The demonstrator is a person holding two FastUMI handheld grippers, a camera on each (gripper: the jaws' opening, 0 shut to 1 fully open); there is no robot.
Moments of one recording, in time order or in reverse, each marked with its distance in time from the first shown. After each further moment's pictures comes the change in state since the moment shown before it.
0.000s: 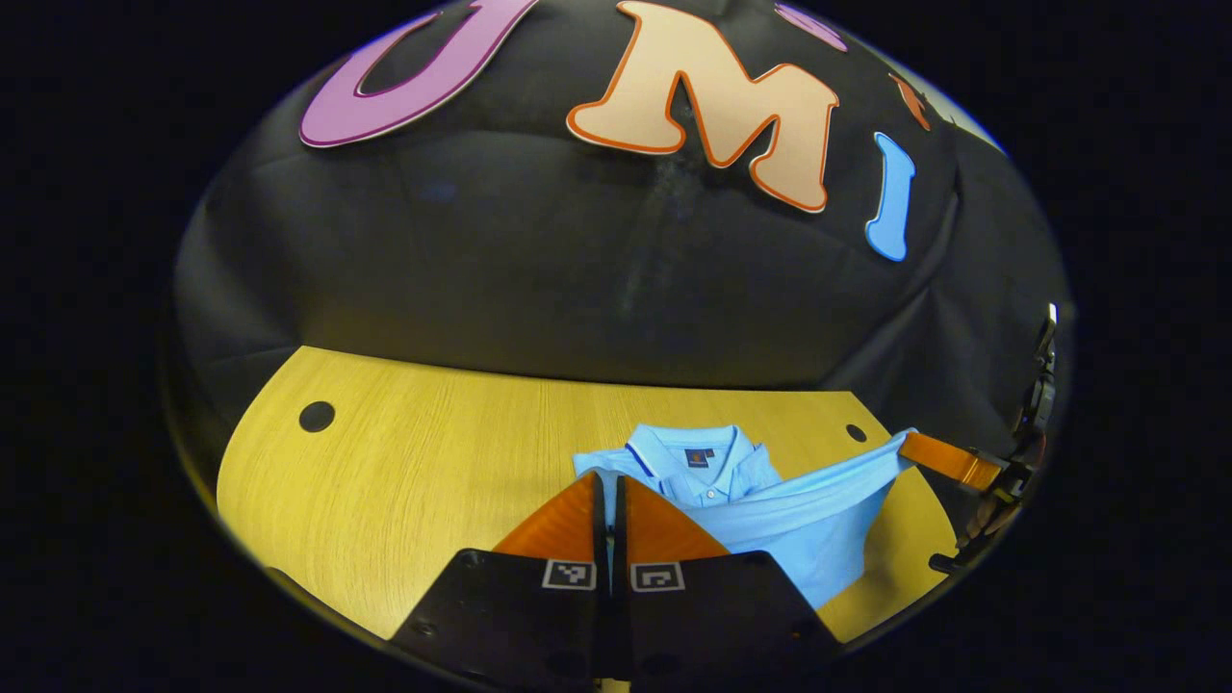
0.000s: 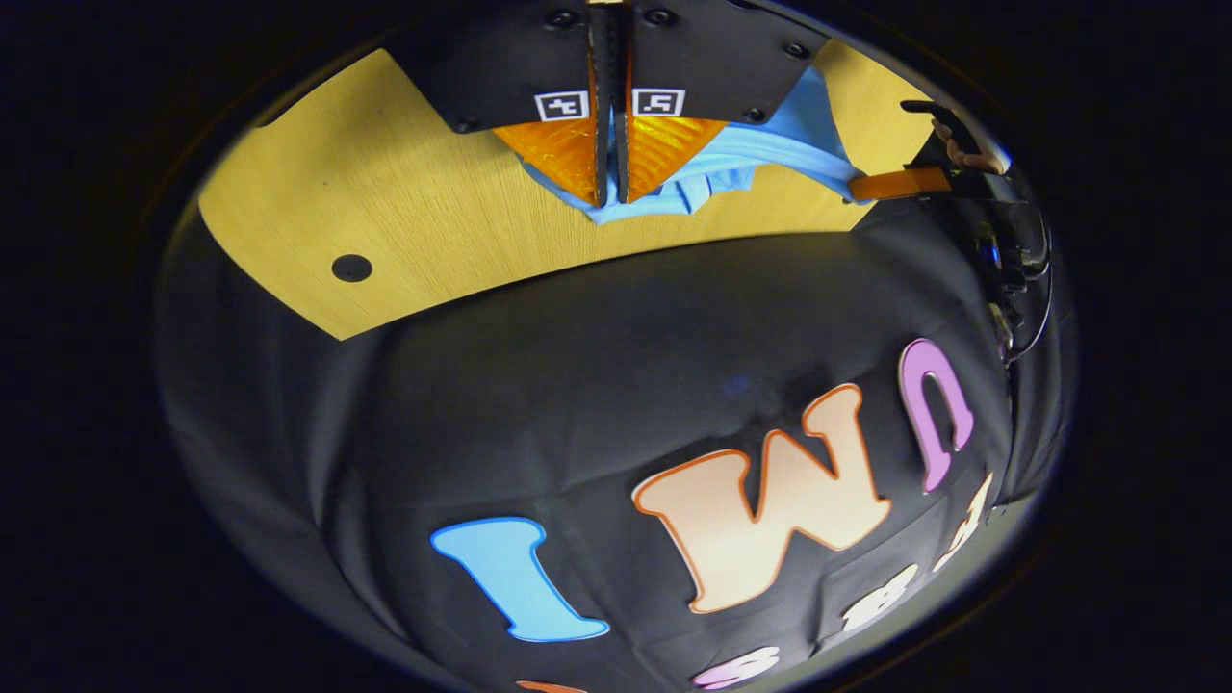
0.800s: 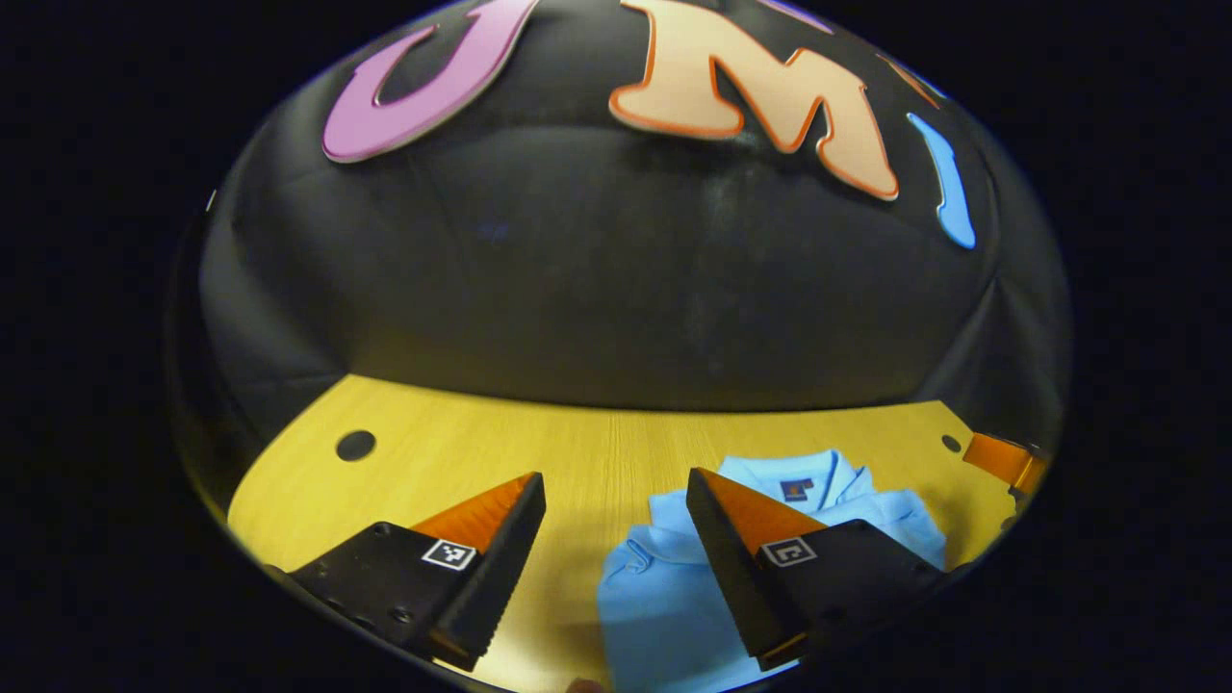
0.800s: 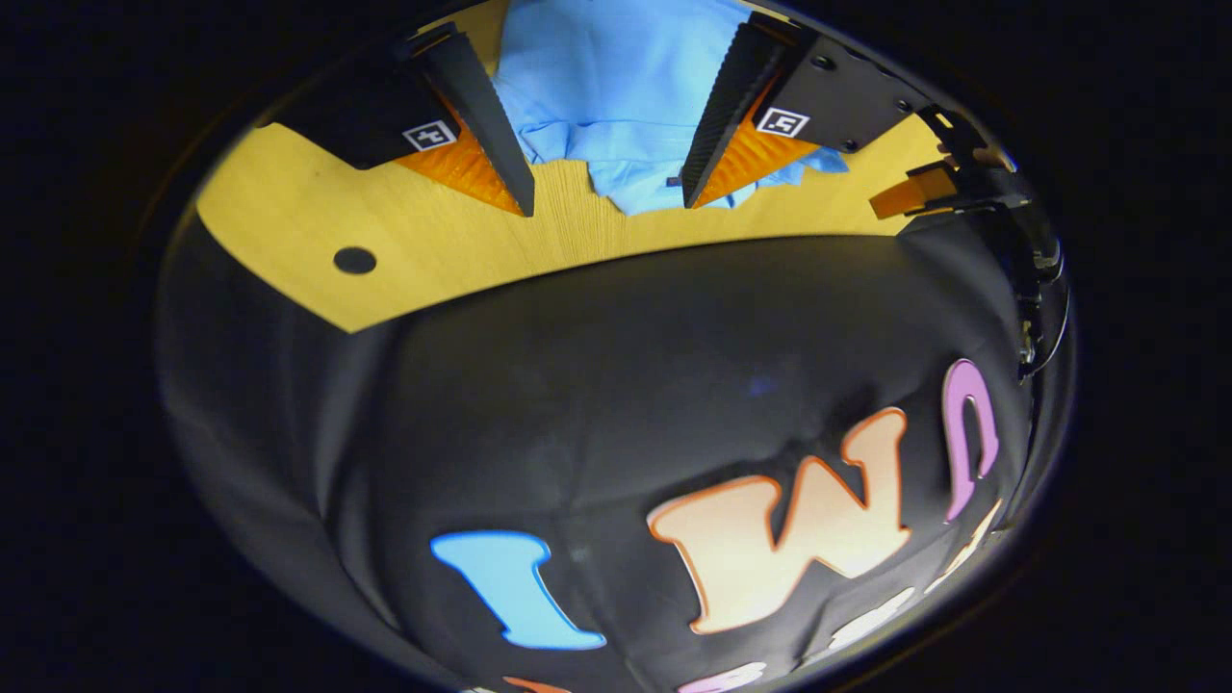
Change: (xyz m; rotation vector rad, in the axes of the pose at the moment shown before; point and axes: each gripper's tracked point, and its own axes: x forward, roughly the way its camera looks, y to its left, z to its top) left arm -0.004 0.042 0.030 0.097 -0.213 0.252; right arm -0.005 0.006 0.003 -0.116 -0.082 -0.046
